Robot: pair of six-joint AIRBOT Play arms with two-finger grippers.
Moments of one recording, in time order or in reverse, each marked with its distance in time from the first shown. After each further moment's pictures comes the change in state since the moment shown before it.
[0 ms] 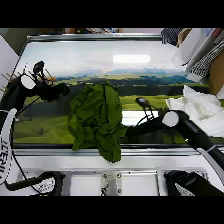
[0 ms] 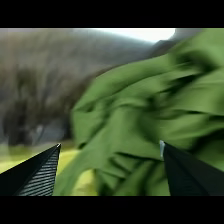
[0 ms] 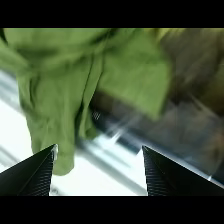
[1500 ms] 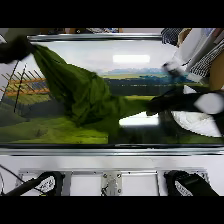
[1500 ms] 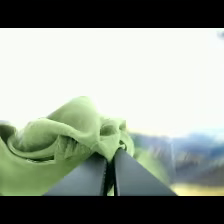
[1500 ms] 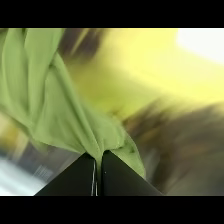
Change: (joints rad) left arm 0.154 0.164 0.456 -0.251 -0.018 0.108; right arm -0.209 0.151 0.396 -0.296 0.100 0.069
